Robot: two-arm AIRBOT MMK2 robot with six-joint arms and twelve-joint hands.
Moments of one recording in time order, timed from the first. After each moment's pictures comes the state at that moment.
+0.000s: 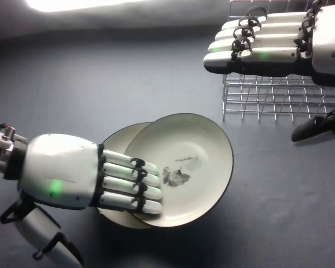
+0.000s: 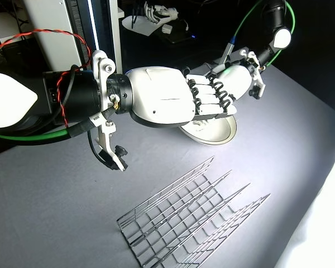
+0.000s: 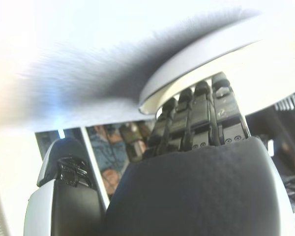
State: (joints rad) left arm 0.66 -1.13 1.52 1.53 -1.08 0.09; right arm -0.36 -0.85 1.11 -0.95 0.80 -0.08
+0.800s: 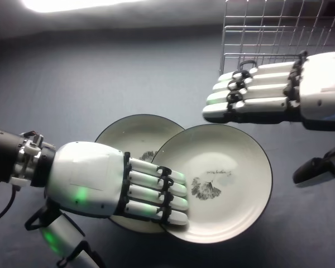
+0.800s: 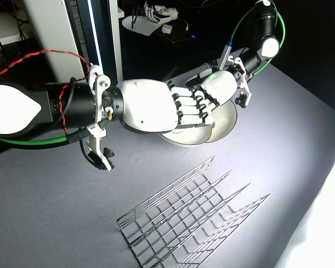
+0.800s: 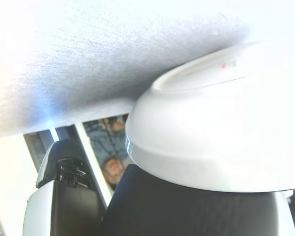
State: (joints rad) left arm 0.64 -1.19 1.50 1.49 -1.06 0.09; right arm -0.46 -0.88 1.10 -0.95 0.80 -0.09
